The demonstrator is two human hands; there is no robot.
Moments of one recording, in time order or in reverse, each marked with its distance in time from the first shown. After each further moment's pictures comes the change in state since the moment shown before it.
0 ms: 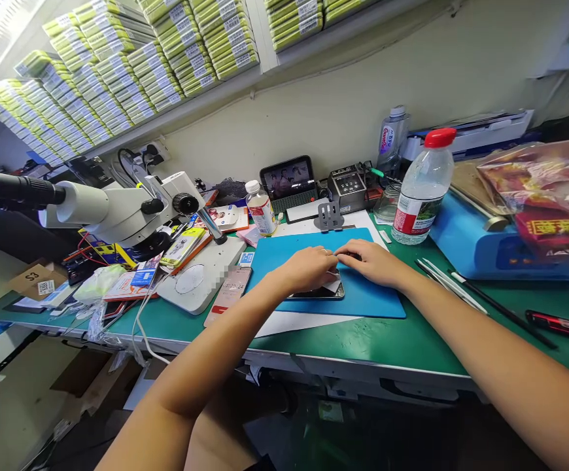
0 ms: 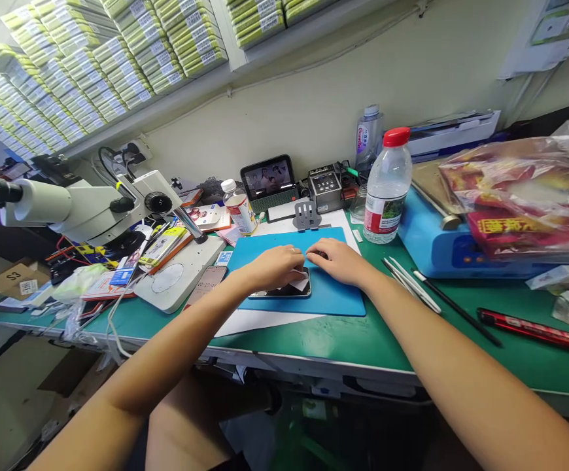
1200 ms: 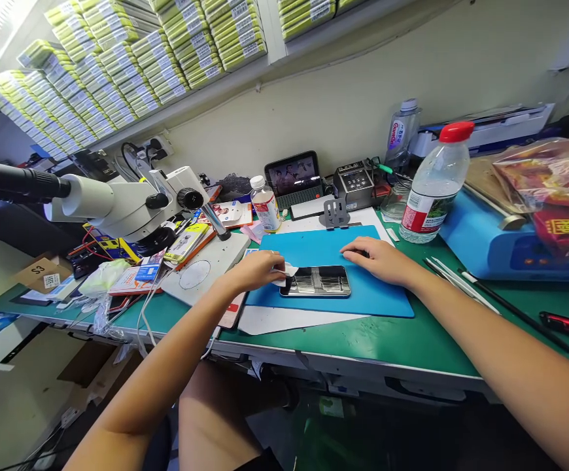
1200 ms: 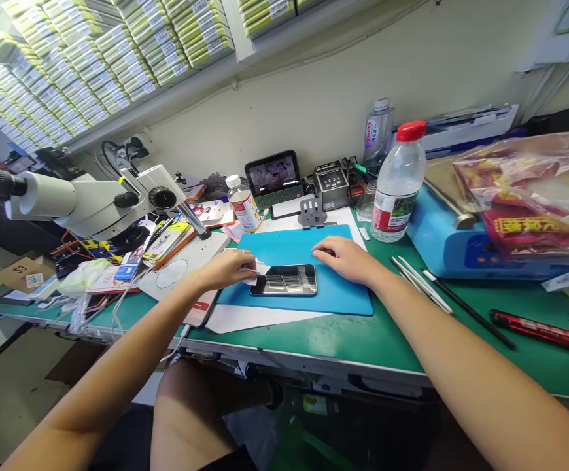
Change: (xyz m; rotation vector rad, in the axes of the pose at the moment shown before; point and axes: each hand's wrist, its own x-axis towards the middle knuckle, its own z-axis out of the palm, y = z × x) left_hand -0.093 -0.067 0.000 -0.142 0.006 -0.237; right_hand -0.001 -0.006 -0.005 0.024 -0.054 0.100
